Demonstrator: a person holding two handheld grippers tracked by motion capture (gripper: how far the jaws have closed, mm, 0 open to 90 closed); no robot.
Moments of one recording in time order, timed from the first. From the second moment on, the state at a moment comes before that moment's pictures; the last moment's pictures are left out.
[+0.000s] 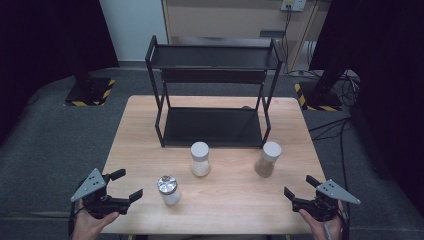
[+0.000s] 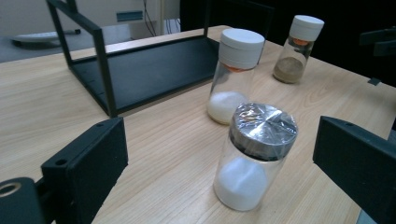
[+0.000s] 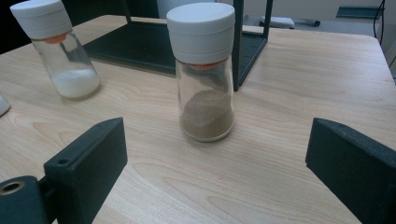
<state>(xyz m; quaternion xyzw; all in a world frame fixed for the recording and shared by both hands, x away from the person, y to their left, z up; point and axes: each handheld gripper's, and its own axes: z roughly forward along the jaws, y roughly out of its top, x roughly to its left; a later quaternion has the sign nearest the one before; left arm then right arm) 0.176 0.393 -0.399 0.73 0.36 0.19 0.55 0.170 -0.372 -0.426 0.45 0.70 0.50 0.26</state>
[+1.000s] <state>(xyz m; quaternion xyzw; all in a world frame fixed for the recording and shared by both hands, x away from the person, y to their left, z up) 0.225 0.333 -0.417 0.79 0.30 0.15 0.52 0.169 -0.373 -0.426 0.44 0.70 0.50 0.26</state>
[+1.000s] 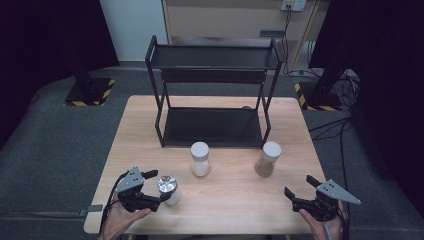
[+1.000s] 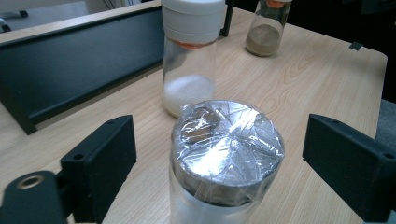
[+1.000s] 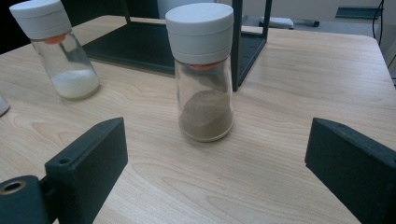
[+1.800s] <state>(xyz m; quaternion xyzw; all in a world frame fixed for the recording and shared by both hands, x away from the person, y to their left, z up) 0.228 0.317 -0.434 0.79 0.28 0.17 0.51 0.169 -0.372 -0.426 0.45 0.70 0.50 0.26</state>
